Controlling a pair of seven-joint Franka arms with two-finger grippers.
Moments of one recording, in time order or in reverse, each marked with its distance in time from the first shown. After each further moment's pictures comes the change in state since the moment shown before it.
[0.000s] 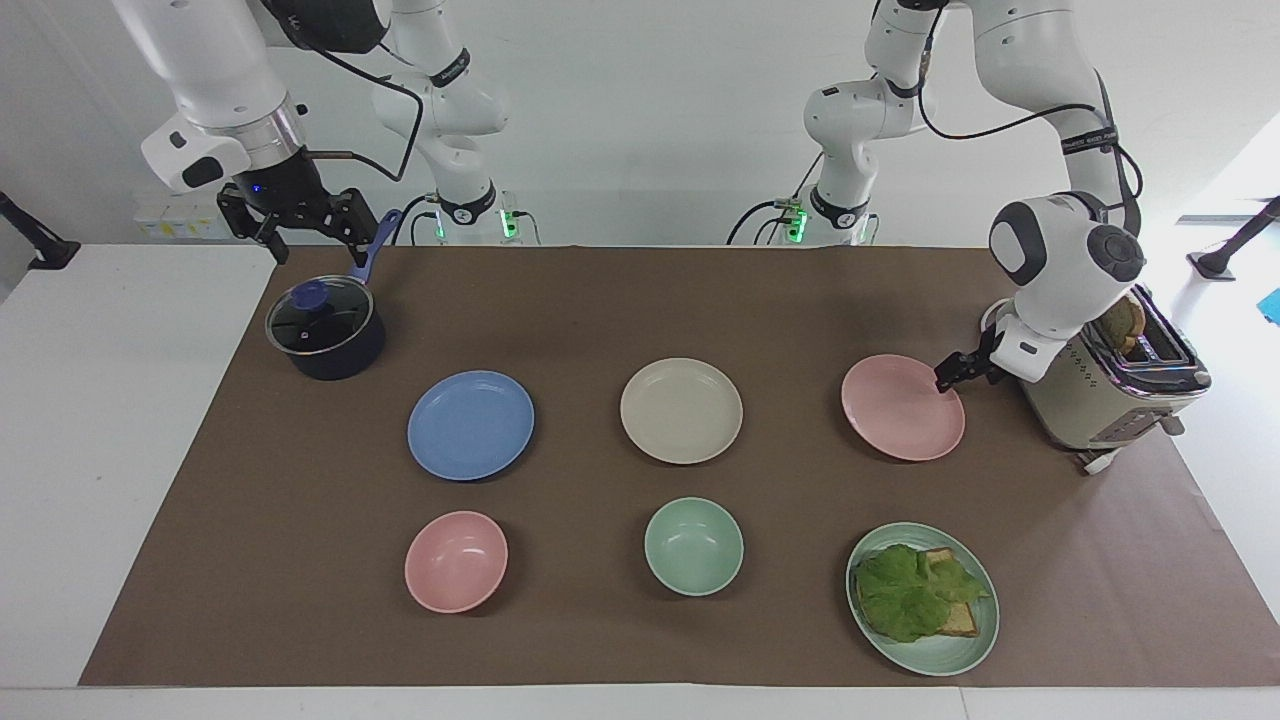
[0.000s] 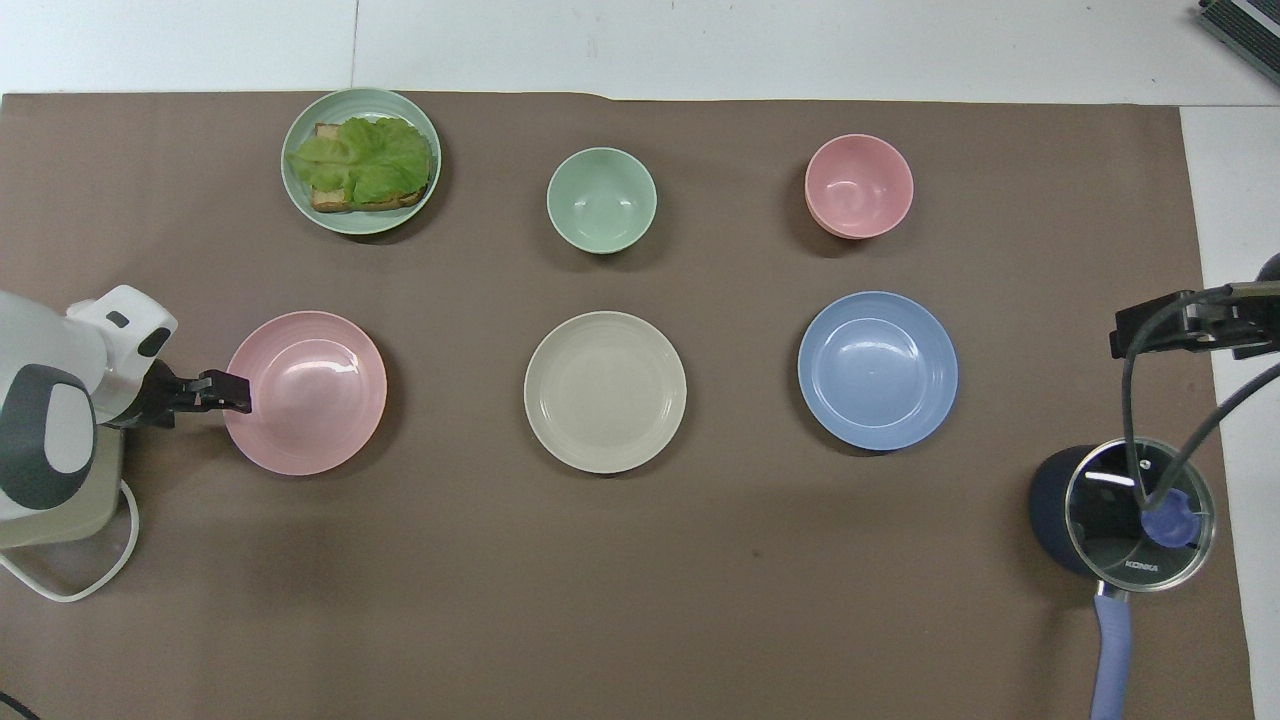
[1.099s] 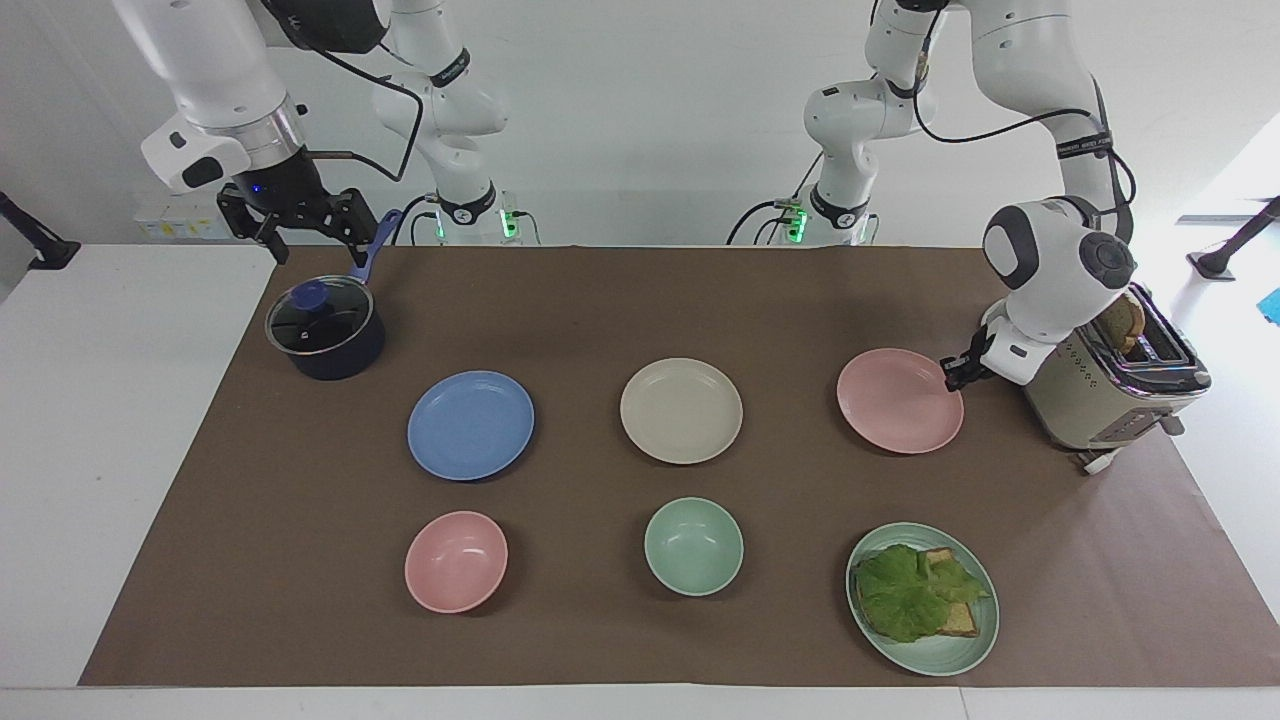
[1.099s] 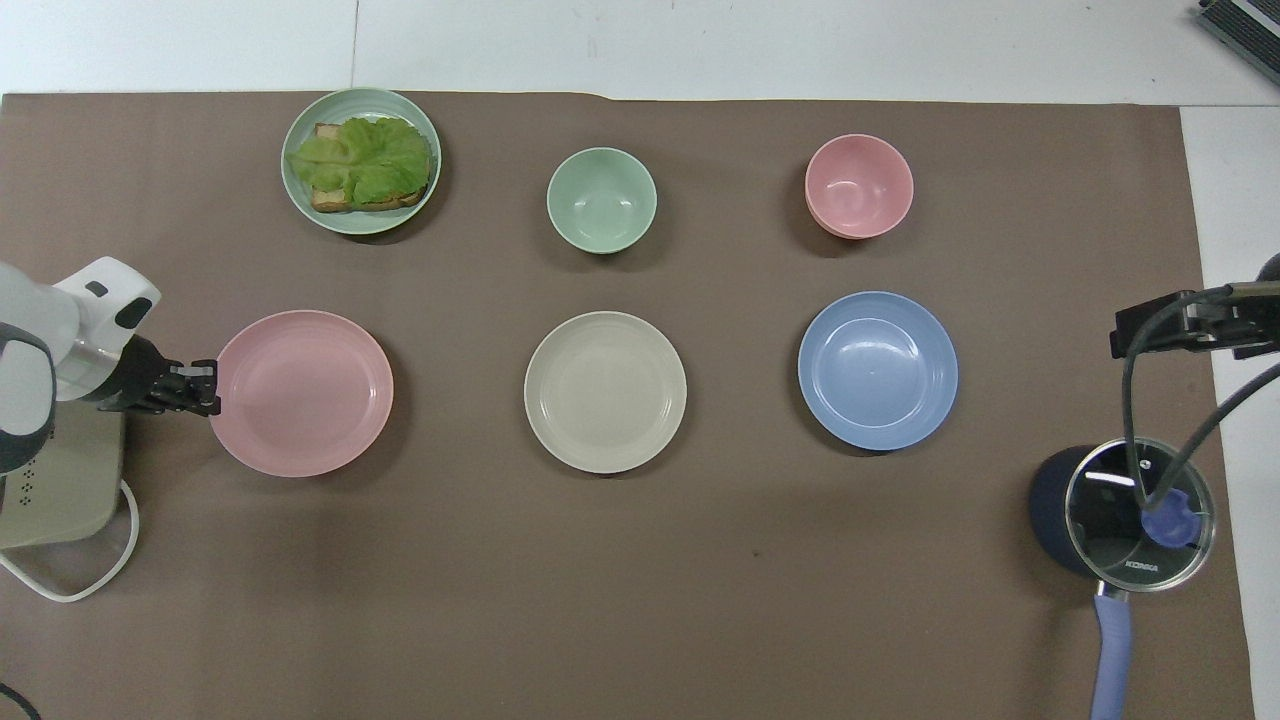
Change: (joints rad) left arm 0.000 0.009 -0.011 0.200 -0.089 -0.272 -0.002; right arm 0.000 0.000 0.000 0.000 0.000 0.000 0.000
